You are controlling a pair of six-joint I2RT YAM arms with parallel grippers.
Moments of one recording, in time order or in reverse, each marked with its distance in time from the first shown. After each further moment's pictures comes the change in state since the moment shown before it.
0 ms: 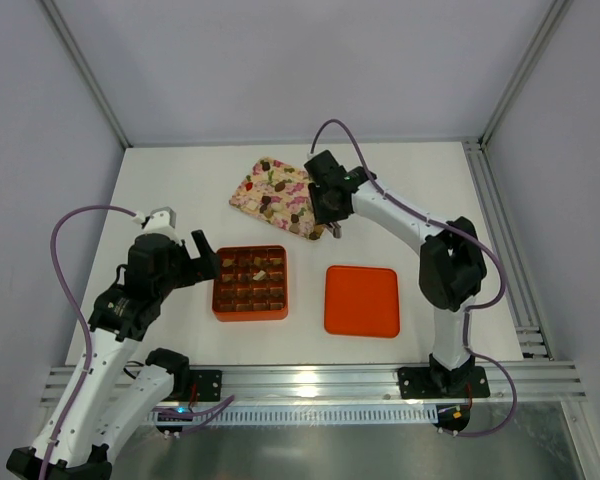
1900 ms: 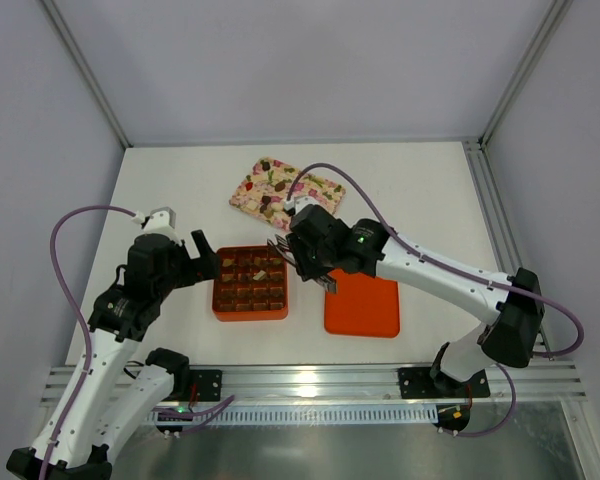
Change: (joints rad) left arm 0.000 -0.004 0.000 0.000 0.001 0.000; right arm 0.368 -0.431 -0.283 -0.026 -0.011 0.092
